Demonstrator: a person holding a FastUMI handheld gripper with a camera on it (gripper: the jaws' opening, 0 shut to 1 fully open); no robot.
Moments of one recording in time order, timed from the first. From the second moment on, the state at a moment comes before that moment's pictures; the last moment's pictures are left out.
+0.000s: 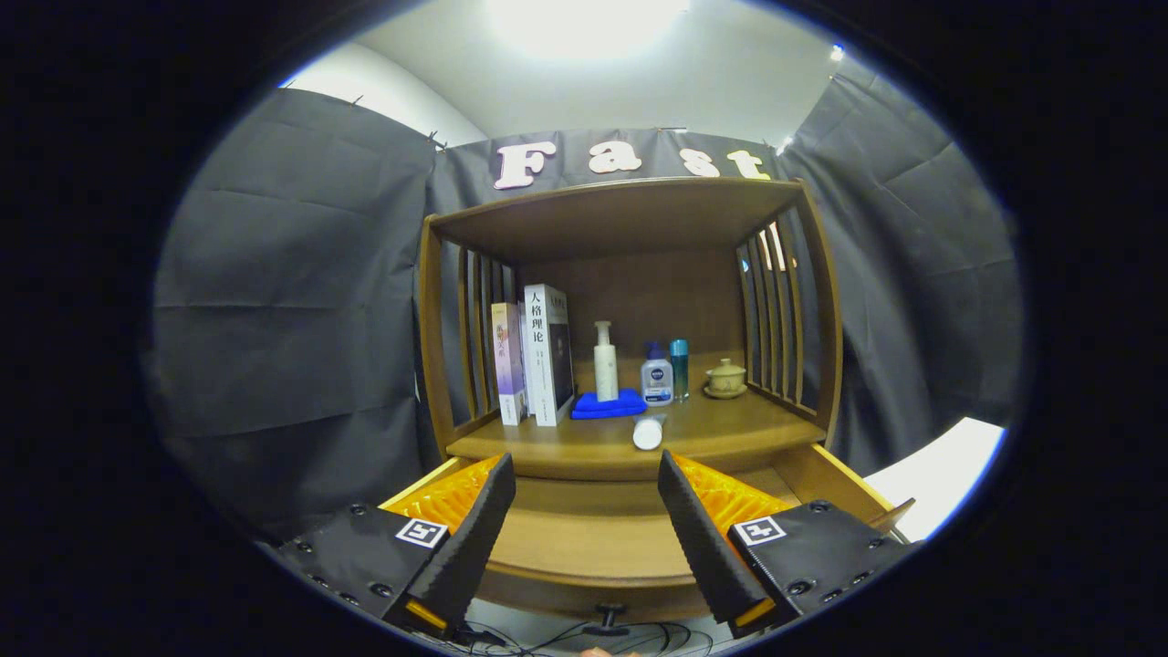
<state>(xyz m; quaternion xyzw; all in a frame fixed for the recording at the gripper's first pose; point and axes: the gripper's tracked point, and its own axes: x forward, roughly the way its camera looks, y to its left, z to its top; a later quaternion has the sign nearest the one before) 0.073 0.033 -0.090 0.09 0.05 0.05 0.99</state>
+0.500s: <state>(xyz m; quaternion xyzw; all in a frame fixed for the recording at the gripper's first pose) 0.027 0.018 -0.179 0.10 0.09 -0.01 0.99</state>
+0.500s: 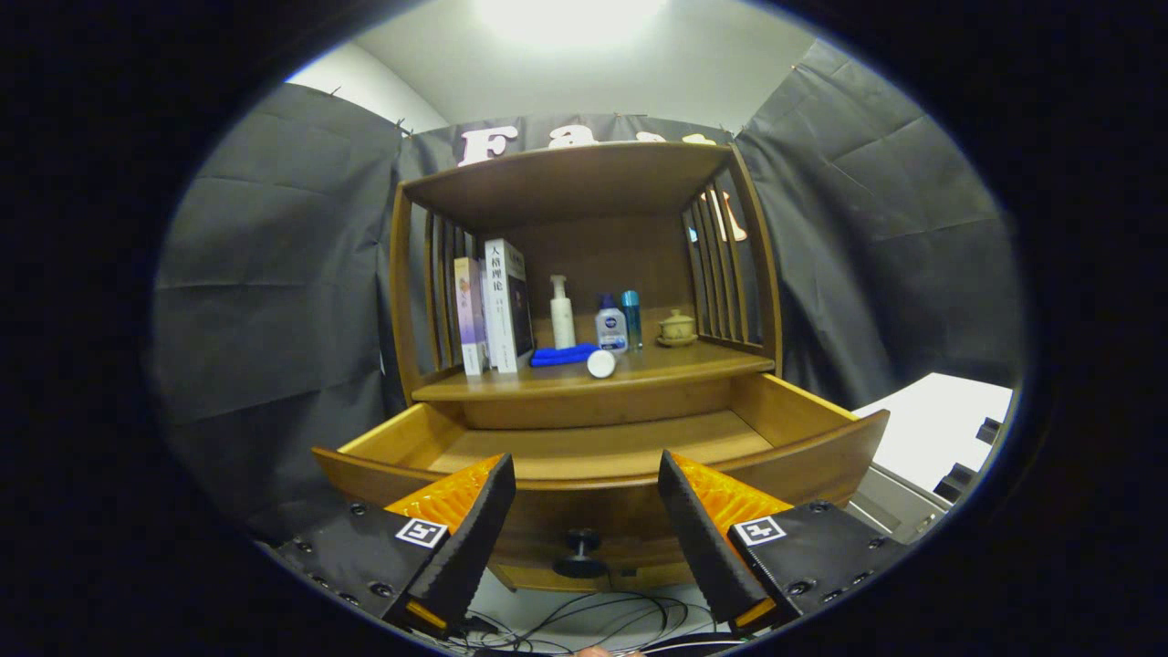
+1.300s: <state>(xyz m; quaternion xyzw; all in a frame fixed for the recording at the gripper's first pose) 0.045 0.025 -0.240 0.07 0.15 -0.02 0.99</state>
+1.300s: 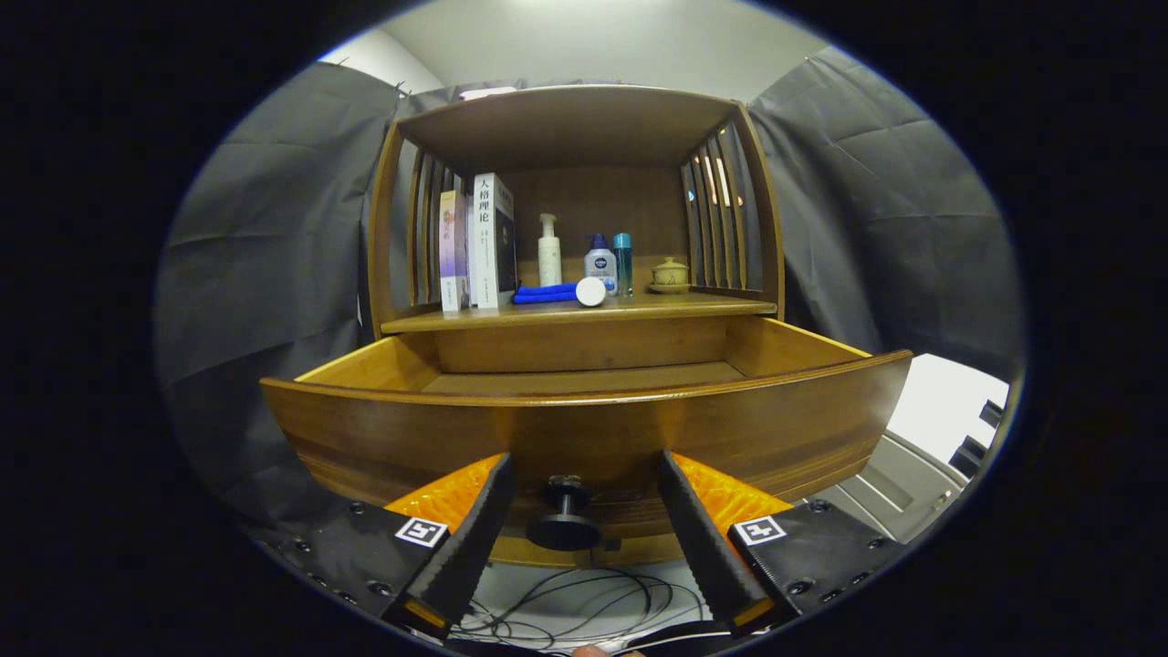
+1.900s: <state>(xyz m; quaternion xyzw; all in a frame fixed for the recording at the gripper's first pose) 0.071 0.029 -0.229 0.07 0.12 -0.01 0.99</state>
